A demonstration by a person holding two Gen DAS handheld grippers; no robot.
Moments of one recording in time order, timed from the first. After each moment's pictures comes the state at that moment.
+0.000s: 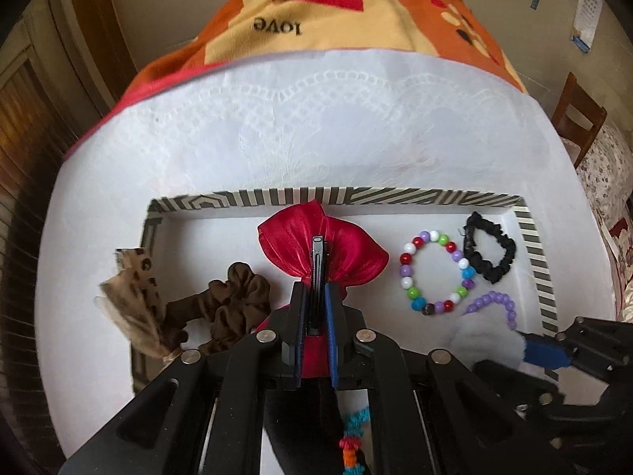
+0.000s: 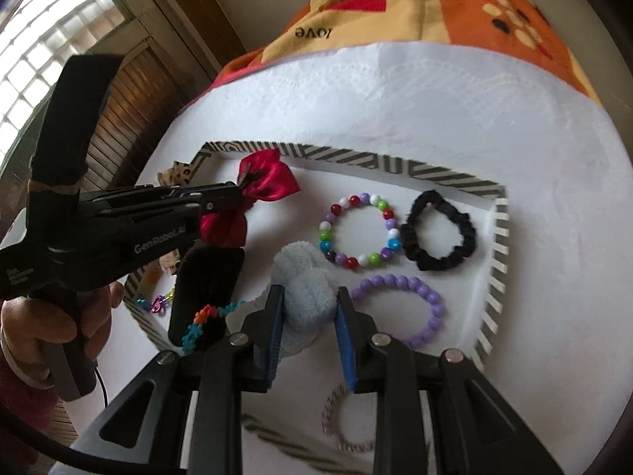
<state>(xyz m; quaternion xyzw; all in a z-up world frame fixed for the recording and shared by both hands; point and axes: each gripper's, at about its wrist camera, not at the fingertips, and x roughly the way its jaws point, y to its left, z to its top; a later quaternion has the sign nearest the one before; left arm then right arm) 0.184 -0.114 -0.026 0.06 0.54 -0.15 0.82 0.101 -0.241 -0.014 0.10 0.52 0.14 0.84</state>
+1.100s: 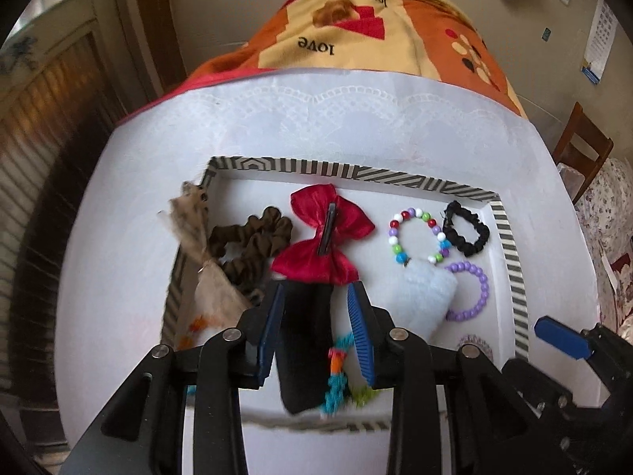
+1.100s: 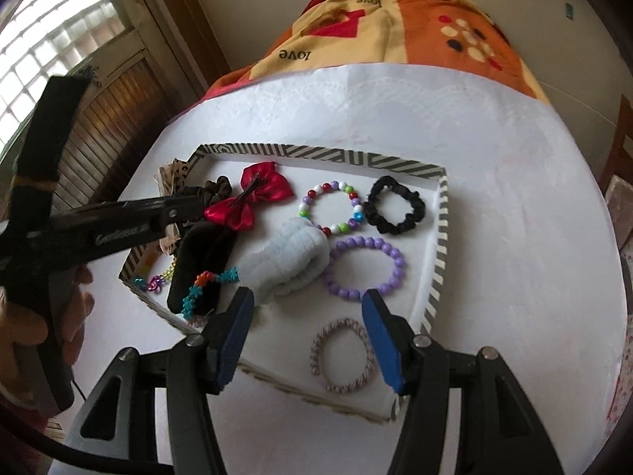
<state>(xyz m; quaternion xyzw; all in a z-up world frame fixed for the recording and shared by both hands) 0.110 -0.088 0.020 0.02 0.52 -0.10 0.85 0.029 -0.251 0.026 0.08 0.49 0.07 0.87</state>
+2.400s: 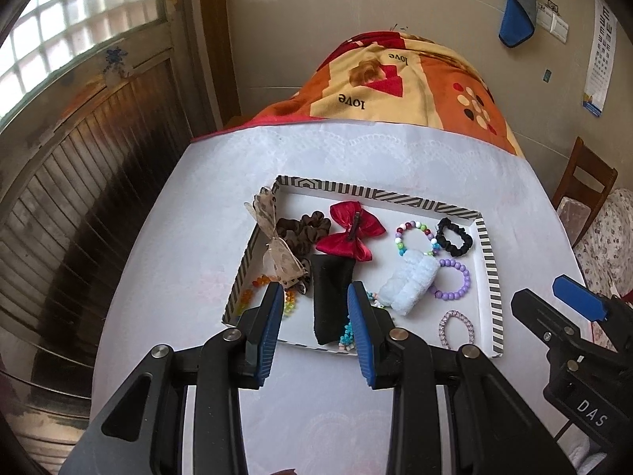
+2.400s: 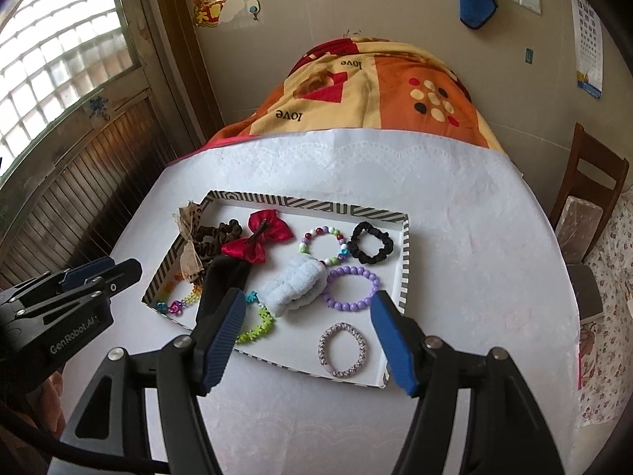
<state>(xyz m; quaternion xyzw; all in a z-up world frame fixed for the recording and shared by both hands) 0.024 -0.061 0.086 0.00 0.45 -0.04 0.89 -0.017 -0.223 0.093 0.05 0.42 0.01 0.90</state>
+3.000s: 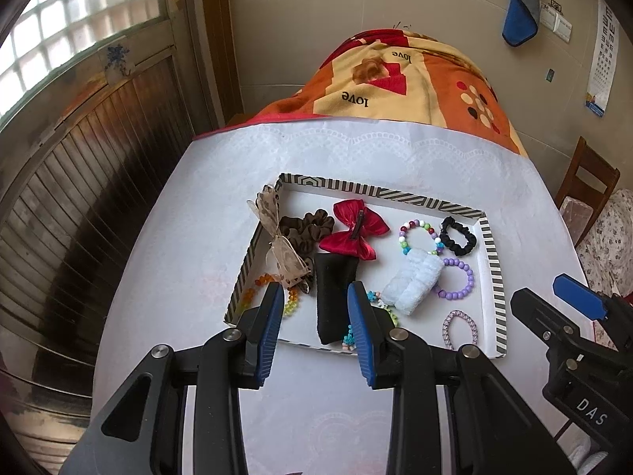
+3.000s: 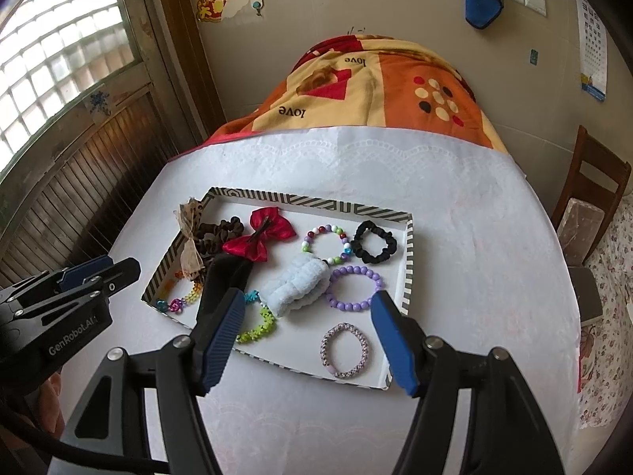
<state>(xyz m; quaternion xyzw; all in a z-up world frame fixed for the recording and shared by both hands) 0.025 -0.059 0.085 0.00 0.46 -0.03 0.89 -0.013 -0.221 0.091 0.05 0.43 0.02 0.90</state>
